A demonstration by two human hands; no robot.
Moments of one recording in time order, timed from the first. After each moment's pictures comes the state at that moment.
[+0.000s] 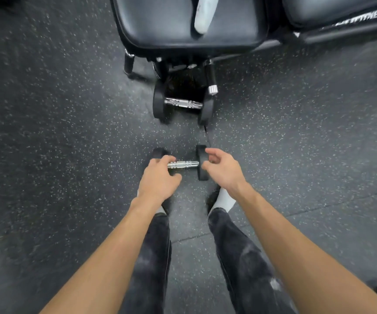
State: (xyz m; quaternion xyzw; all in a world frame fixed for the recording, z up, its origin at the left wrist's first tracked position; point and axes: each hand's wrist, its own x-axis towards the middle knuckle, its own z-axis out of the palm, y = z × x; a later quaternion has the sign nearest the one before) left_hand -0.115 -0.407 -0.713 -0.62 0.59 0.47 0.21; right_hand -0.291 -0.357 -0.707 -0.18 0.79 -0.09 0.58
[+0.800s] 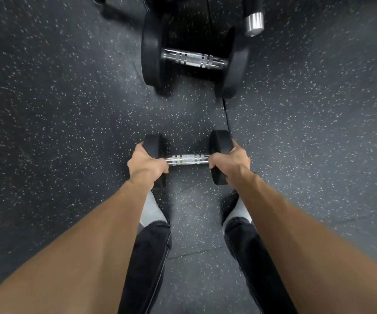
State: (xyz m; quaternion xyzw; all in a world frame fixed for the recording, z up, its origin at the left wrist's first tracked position) left_hand -0.080 -0.405 -0.954 -0.79 0.33 0.48 0.18; right_hand -0.263 -0.334 -0.962 -0.01 0.84 -0.04 0.54
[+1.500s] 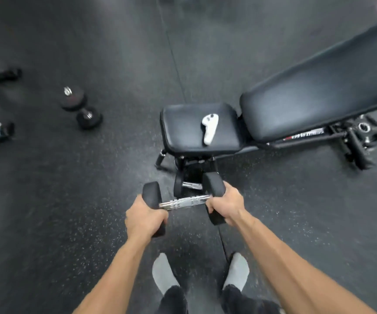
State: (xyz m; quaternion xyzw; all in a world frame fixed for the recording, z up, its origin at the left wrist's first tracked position) left_hand -0.064 -0.444 -0.541 -0.78 0.45 0.44 -0.06; right_hand -0.266 -0.404 -0.555 -0.19 0.82 -0.25 0.49
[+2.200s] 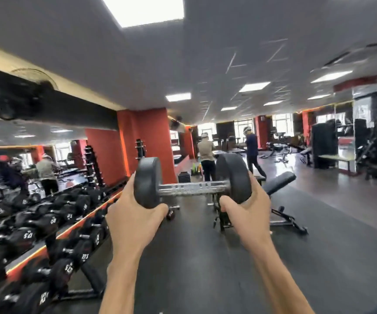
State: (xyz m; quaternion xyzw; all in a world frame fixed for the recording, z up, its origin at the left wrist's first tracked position) left_hand 0.057 -0.391 0.160 -0.54 0.58 0.04 -0.61; right_hand -0.146 -0.383 0.135 -0.50 0.43 -0.74 0.14
